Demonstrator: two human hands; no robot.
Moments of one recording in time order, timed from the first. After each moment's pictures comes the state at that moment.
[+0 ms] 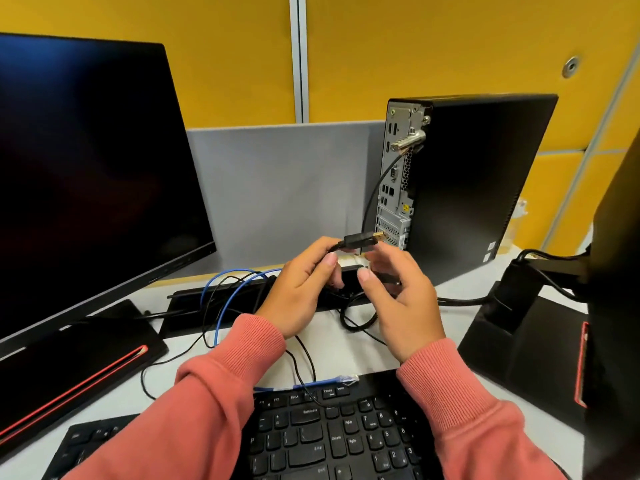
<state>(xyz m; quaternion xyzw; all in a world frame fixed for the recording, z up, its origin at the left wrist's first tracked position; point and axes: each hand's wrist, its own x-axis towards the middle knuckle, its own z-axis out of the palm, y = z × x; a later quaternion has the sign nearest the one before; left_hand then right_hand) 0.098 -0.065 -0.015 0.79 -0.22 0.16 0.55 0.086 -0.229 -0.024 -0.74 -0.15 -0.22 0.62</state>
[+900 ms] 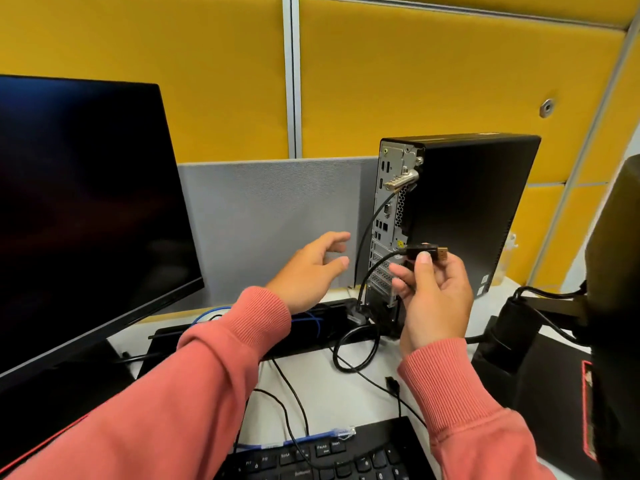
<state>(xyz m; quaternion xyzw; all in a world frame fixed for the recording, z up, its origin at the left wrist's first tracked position) 0.171 -0.071 0.029 0.85 -0.16 0.08 0.49 0.123 -0.234 0.019 -0.49 0.04 -0.27 0.82</state>
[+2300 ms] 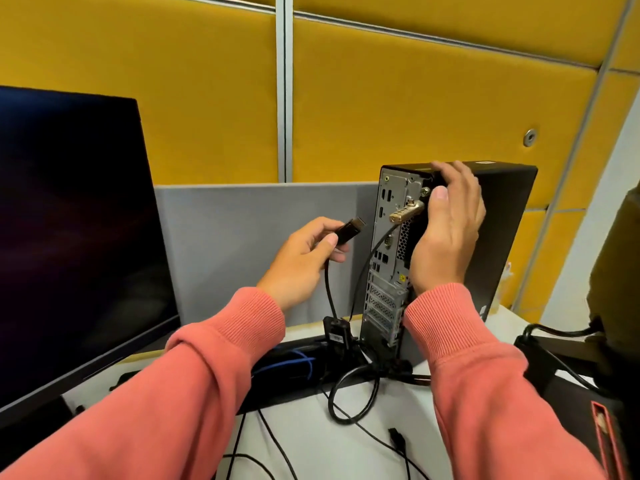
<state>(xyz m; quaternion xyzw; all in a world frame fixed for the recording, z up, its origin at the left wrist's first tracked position) 0.206 -0.068 0.069 0.77 -0.19 0.14 0.59 0.215 -0.248 0.092 -0.69 -0.07 -0.52 0.50</state>
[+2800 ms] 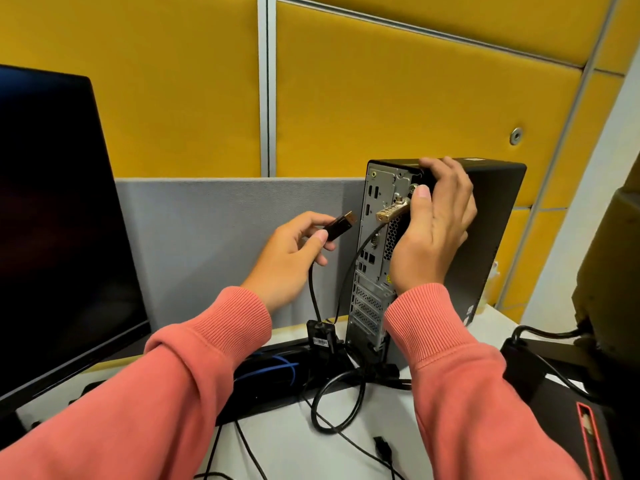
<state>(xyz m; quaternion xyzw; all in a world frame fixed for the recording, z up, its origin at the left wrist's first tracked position) 0.222 -0.074 0.065 0.77 -0.19 0.18 0.57 0.227 -0.243 0.087 -0.67 -0.05 -0.55 0.49</state>
